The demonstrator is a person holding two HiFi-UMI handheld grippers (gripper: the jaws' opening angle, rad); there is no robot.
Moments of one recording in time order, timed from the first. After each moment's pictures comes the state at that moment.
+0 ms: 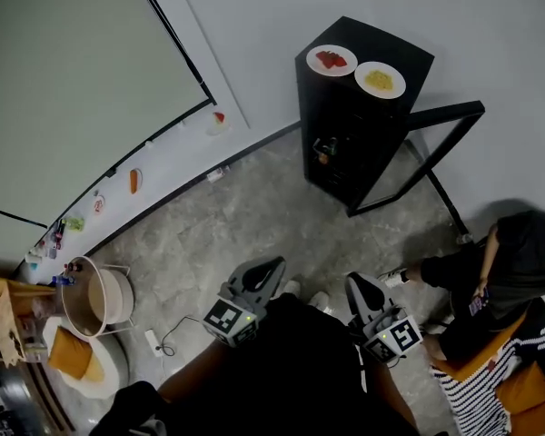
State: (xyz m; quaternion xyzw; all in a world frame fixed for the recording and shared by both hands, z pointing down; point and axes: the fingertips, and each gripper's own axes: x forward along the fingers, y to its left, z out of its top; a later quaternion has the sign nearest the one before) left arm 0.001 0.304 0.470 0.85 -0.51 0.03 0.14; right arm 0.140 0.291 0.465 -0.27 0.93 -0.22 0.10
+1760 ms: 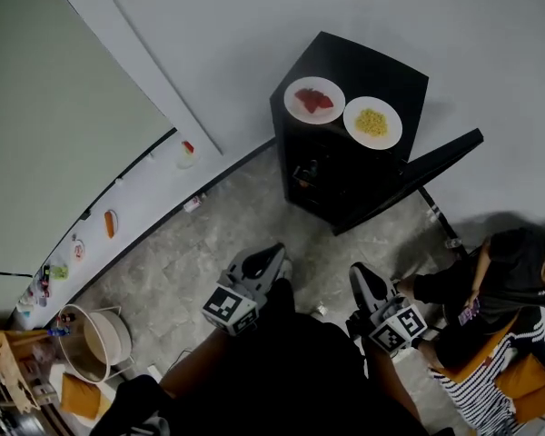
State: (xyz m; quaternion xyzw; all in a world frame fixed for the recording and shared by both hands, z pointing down) left arm -0.051 0.088 0.477 0.88 -0.46 0.02 0.15; right arm 0.103 0.096 0.481 -0.34 0.89 -0.28 0.11
